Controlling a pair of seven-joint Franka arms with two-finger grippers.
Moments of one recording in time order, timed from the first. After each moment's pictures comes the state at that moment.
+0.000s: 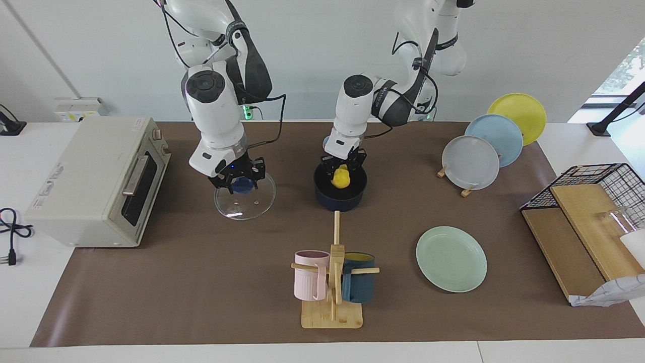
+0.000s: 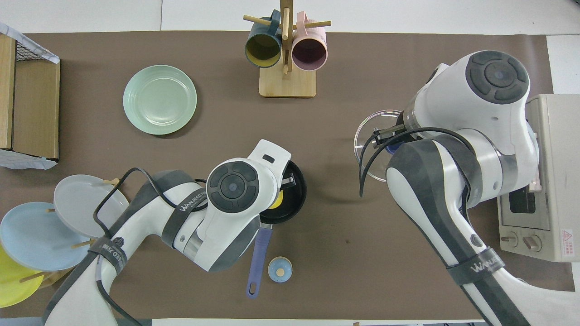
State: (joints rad) left arm -0.70 0.16 -0.05 -2.07 -0.04 2.30 -0.92; right arm 0.30 0.16 -0.02 -1.78 0.01 1.93 0.05
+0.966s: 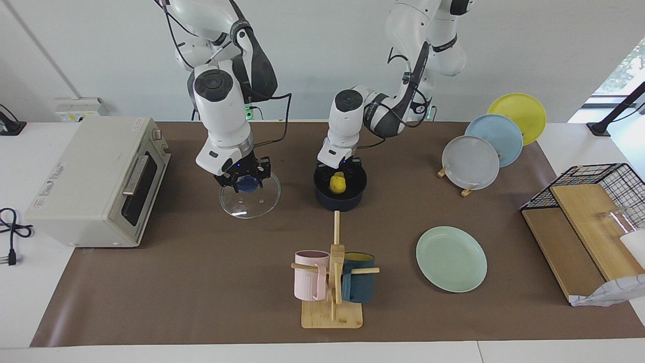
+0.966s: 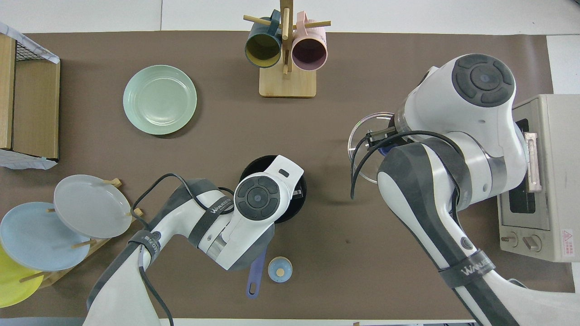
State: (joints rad) left arm -0.73 0.23 -0.04 -2.07 -0.01 2.35 -0.86; right arm 0.32 0.16 -0.02 -1.78 0.01 1.93 0.08
